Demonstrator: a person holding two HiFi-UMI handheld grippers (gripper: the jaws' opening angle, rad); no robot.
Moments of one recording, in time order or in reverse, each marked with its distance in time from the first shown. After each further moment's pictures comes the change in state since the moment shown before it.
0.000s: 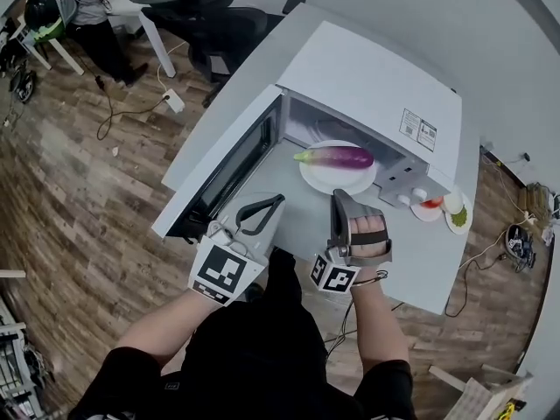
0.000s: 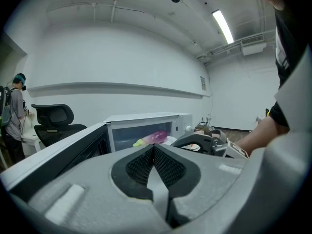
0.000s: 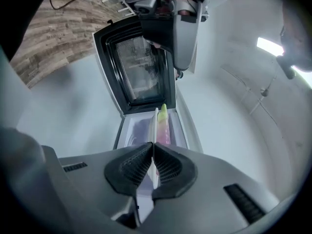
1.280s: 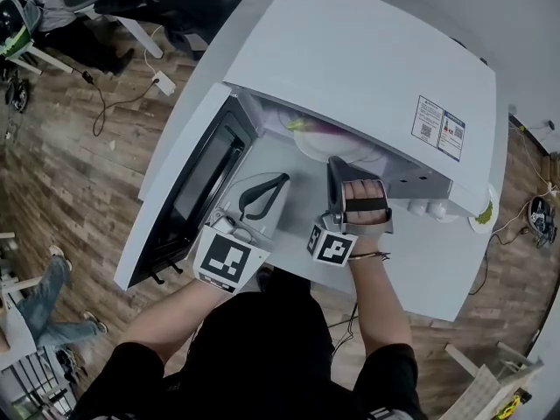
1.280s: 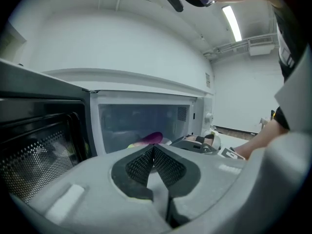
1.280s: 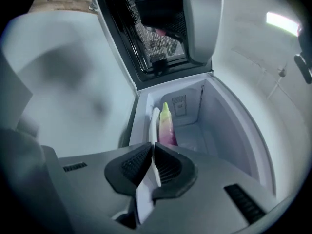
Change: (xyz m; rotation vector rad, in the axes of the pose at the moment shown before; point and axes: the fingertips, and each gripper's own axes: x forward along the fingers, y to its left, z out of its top) left arm 0.125 0.029 -0.052 -0.050 0.049 -0.007; right arm 0.114 0.083 -0.054 0.053 0.073 0.168
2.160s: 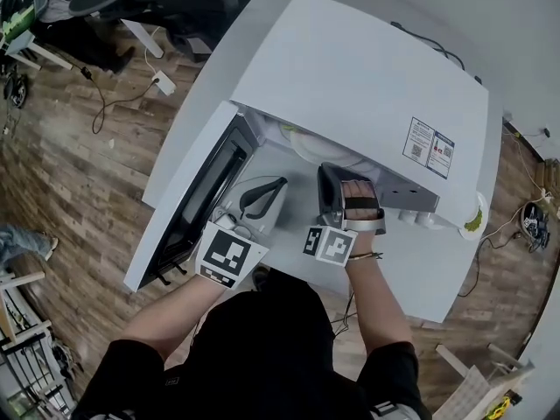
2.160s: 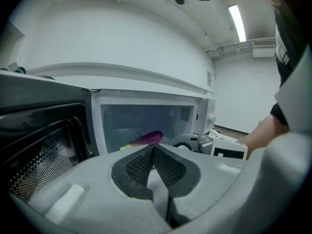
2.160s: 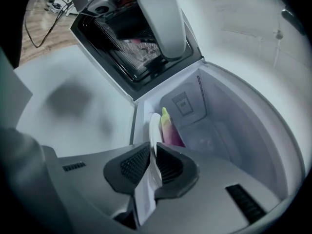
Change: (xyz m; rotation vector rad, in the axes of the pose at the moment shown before) left arm 0.005 0.012 0.006 -0.031 0.061 -0.019; right arm 0.008 -0.007 0.012 0.208 -0.055 0.201
